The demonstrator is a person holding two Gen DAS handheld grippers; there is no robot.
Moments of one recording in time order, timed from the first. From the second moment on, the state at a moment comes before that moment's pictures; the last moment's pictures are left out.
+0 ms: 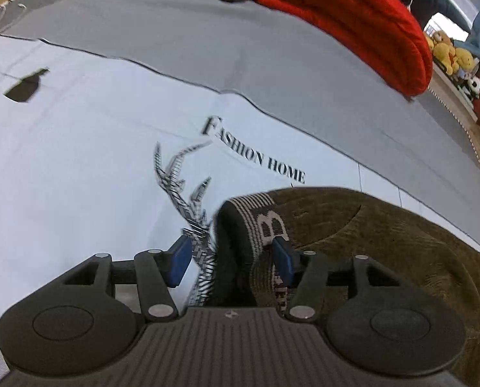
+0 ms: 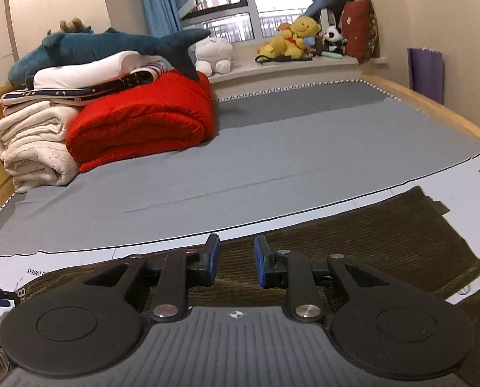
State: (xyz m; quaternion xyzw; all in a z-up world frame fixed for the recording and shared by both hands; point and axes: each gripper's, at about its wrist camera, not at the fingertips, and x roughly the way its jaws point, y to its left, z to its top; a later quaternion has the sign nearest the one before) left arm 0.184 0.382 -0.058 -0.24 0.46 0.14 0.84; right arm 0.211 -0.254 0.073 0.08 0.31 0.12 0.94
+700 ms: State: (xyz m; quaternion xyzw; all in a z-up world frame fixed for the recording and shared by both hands) left arm 0.175 0.390 -0.053 -0.21 0.46 0.17 0.84; right arm 0.219 -0.254 0.064 0.08 0.31 0.10 0.94
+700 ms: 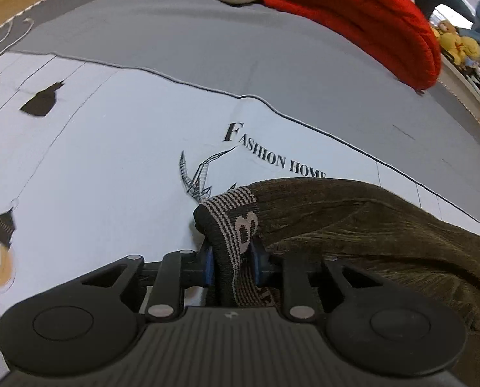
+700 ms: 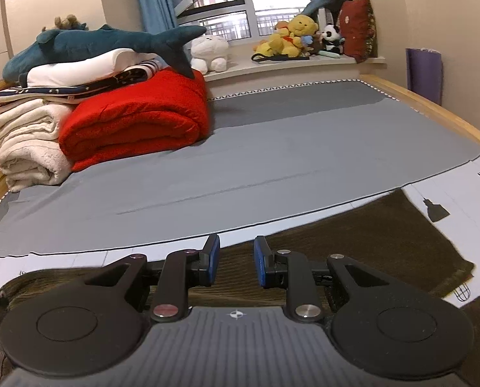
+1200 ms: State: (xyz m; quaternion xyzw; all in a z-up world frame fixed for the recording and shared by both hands) left arm 0.091 0.316 -0.051 -0.13 0.60 0.10 0.78; right arm 0.201 -0.279 0.068 0.09 0.32 0.11 0.94
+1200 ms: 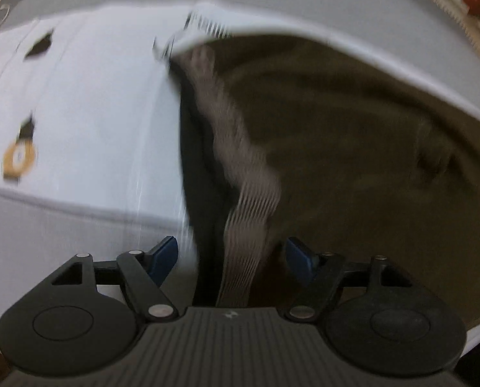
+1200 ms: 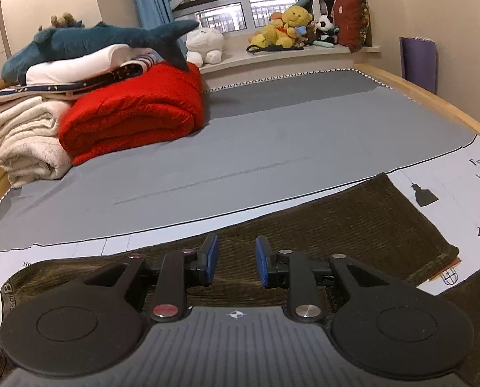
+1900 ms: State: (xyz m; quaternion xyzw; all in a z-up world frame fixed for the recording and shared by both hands) left arm 0.061 0.295 -0.004 0.01 0.54 0.04 0.84; right arm 0.189 -0.409 0.034 0.18 0.37 -0.04 0.91
